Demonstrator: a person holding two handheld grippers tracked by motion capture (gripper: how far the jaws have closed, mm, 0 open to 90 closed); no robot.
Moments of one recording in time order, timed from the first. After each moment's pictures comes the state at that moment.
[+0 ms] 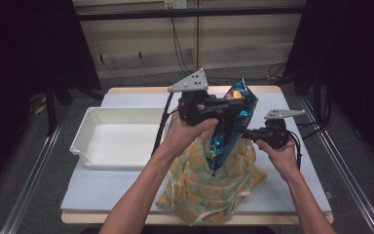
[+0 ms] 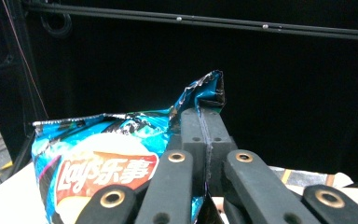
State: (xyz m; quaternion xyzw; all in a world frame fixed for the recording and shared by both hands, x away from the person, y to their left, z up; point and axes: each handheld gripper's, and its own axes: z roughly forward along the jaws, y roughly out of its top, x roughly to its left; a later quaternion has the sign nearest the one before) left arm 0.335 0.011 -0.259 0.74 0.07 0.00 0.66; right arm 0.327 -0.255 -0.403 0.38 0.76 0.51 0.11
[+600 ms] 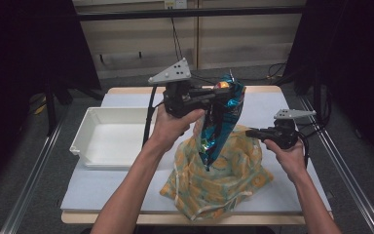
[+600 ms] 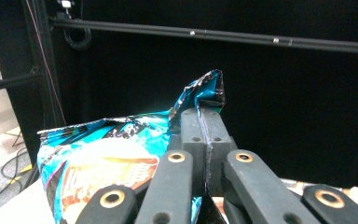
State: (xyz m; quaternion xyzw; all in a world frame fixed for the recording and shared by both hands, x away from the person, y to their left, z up) left arm 0.340 0.045 -0.244 0.73 0.08 0.02 0.68; right arm 0.319 -0.275 -0.401 0.40 0.75 0.51 0.12
